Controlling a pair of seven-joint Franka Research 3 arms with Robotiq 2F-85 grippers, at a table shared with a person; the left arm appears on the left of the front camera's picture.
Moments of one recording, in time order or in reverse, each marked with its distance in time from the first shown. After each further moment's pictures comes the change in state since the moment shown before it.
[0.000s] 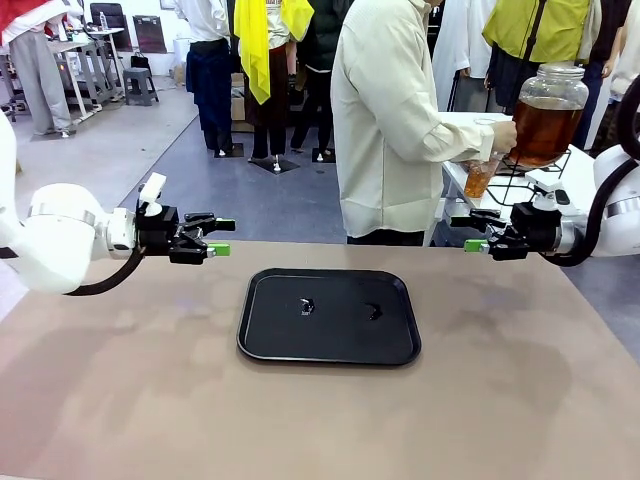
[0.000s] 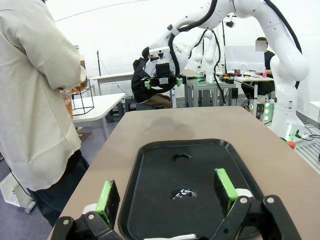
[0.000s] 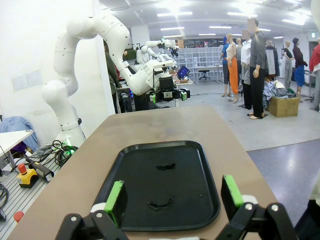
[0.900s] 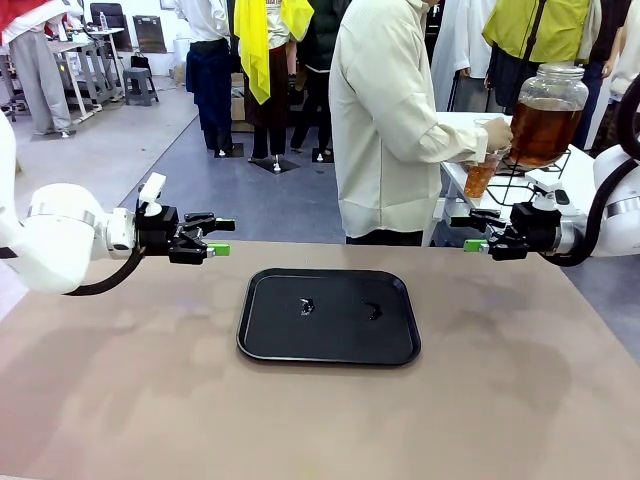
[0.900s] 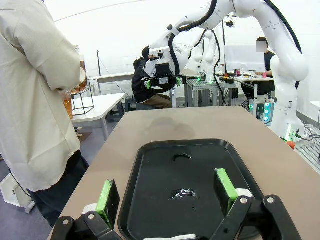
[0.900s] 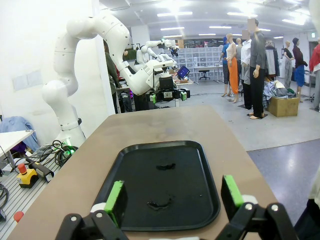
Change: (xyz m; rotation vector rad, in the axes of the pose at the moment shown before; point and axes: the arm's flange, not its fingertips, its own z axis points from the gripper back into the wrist) left arm 0.000 0.000 0.000 0.000 0.000 0.000; right arm 0.000 0.000 0.000 0.000 0.000 0.000
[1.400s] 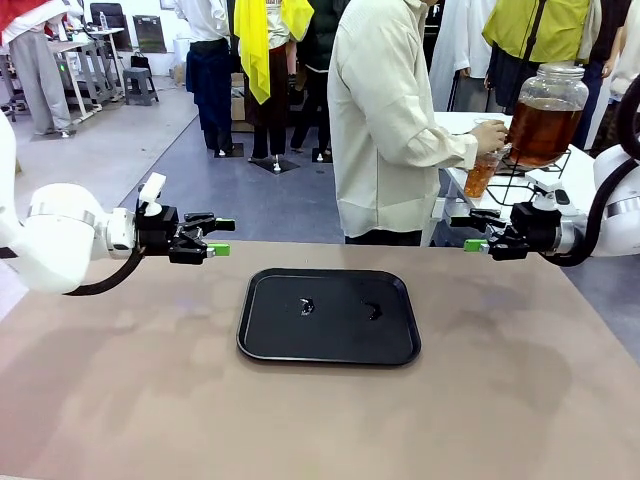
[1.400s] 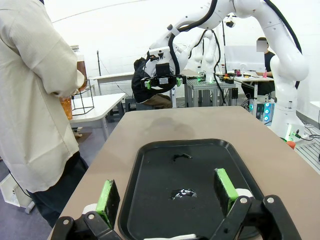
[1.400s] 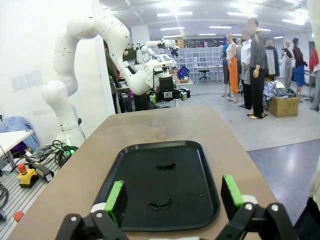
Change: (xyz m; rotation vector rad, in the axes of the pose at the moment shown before) left arm 0.000 0.000 0.000 0.000 0.000 0.000; right arm 0.000 0.000 0.000 0.000 0.000 0.000
